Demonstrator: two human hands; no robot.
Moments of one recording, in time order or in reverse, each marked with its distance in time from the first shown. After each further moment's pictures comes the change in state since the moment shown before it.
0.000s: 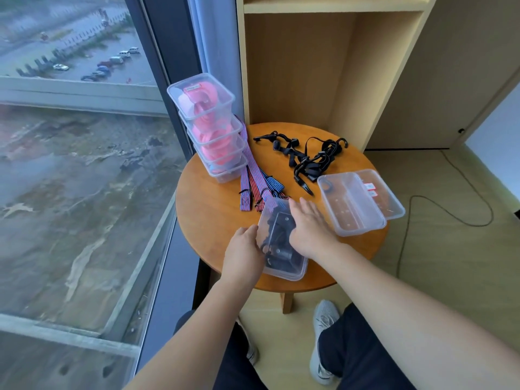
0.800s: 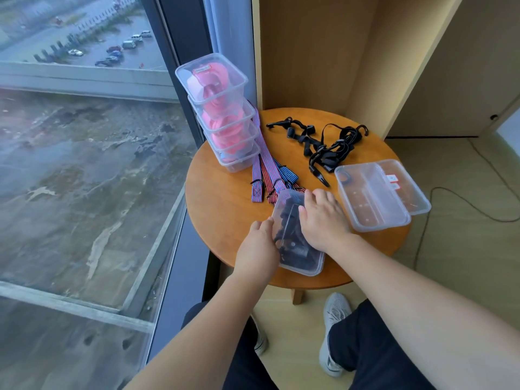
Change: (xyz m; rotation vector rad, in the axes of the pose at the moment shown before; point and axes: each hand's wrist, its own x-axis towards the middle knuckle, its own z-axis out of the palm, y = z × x) left_hand 0.009 -0.006 0.012 0.090 -0.124 -0.062; right_hand 0.027 0.012 0.018 -0.235 0.205 -0.090
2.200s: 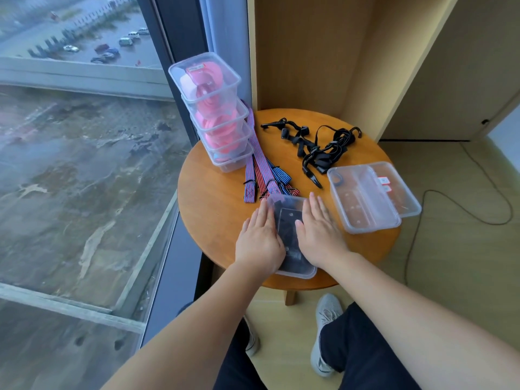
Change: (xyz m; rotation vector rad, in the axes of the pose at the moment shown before) left_hand 0.021 0.001 0.019 0.257 -0.007 0.197; right_hand -0.022 0.012 0.015 0.155 -0.111 -0.007
